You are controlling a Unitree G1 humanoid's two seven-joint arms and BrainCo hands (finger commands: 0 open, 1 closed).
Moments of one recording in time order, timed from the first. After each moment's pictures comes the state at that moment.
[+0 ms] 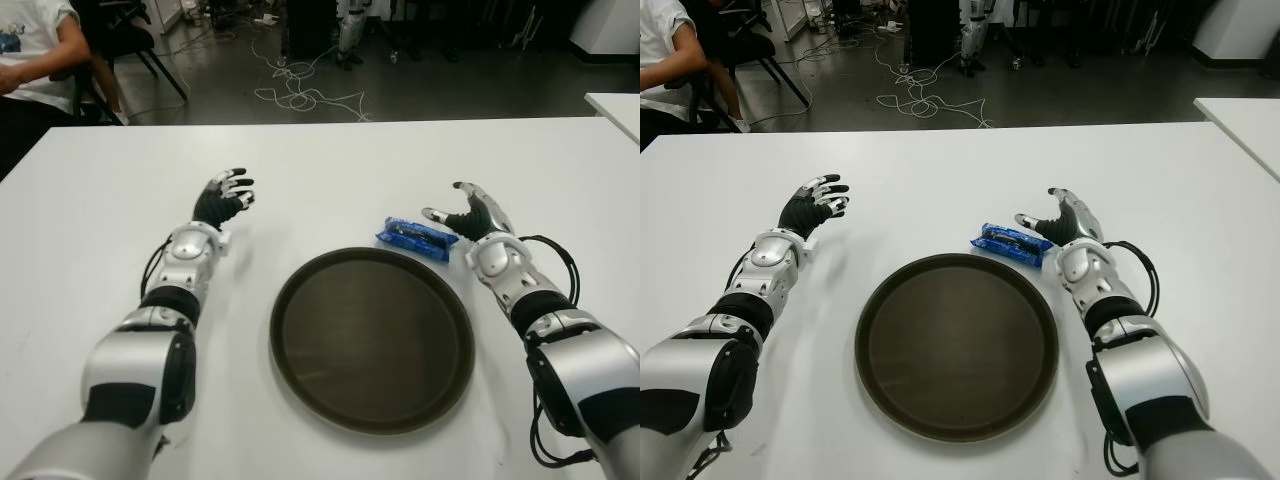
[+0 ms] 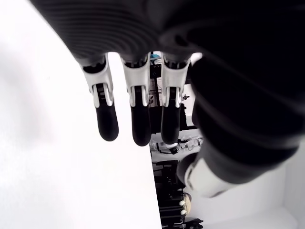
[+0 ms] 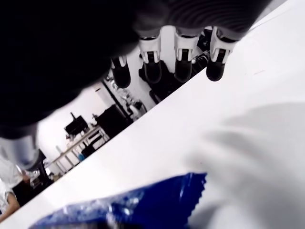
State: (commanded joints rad) left arm -0.86 0.14 0.15 1.30 0.03 -0.28 -0.08; right arm -0.82 -0.25 0.25 1.32 -0.47 -0.16 -0.27
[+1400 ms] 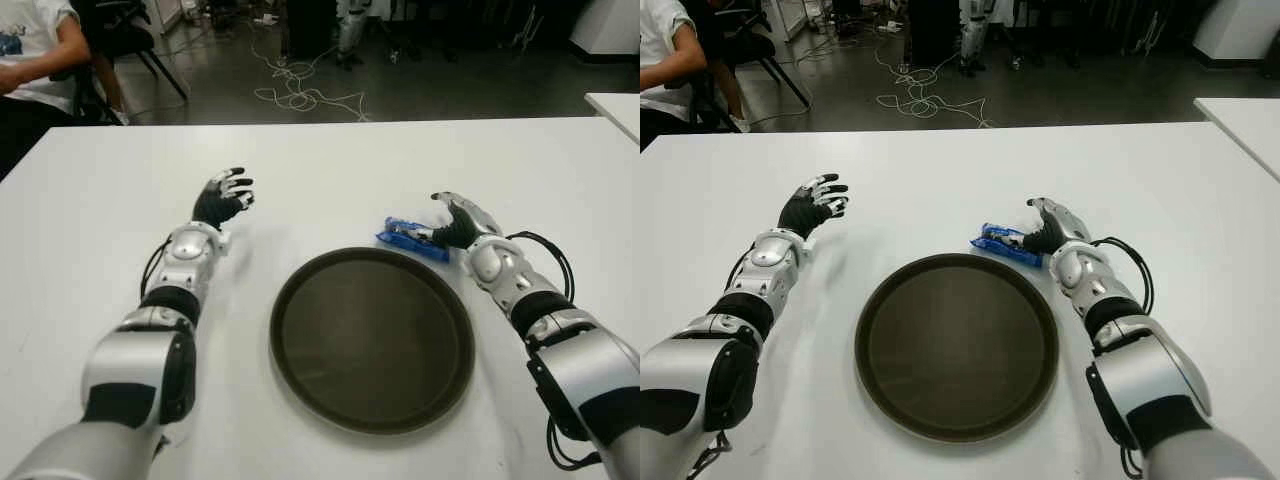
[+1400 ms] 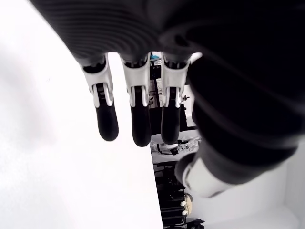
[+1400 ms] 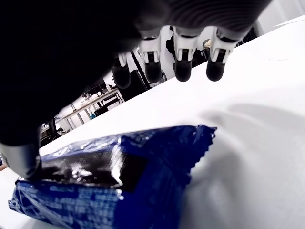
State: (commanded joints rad) left arm -0.86 0.13 0.15 1.30 0.02 -0.28 -0.07; right arm -0.82 -0.25 0.36 1.32 -0.55 -0.19 -0.23
